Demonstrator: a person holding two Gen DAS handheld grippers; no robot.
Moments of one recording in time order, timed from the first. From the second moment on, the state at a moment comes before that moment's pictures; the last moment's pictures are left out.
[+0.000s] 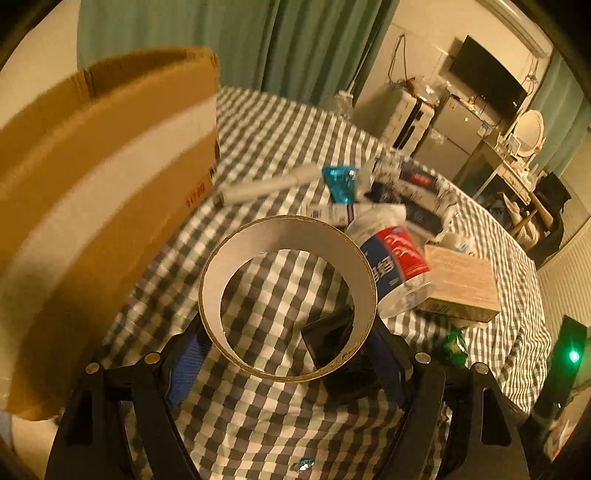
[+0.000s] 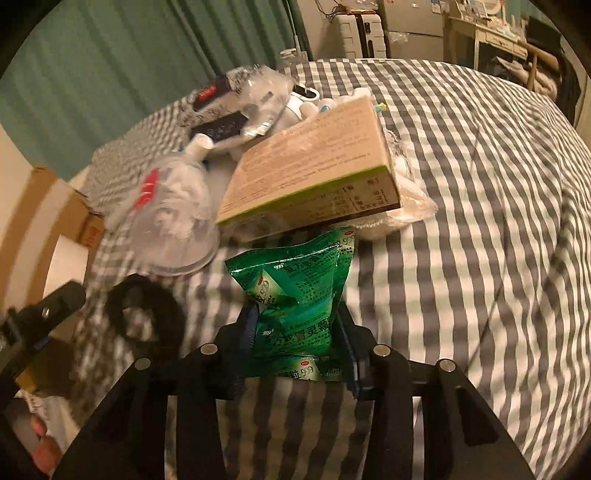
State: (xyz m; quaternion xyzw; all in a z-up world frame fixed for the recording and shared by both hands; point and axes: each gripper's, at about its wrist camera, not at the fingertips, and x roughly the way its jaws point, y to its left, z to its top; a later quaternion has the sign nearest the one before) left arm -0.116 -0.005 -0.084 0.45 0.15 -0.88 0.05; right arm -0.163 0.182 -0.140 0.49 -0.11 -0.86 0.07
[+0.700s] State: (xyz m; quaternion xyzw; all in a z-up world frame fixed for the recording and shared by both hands) left arm -0.056 -0.078 0.063 0.39 0.11 -0.92 0.02; right arm -0.078 0.096 0.035 0.39 -0.01 -0.91 0.12
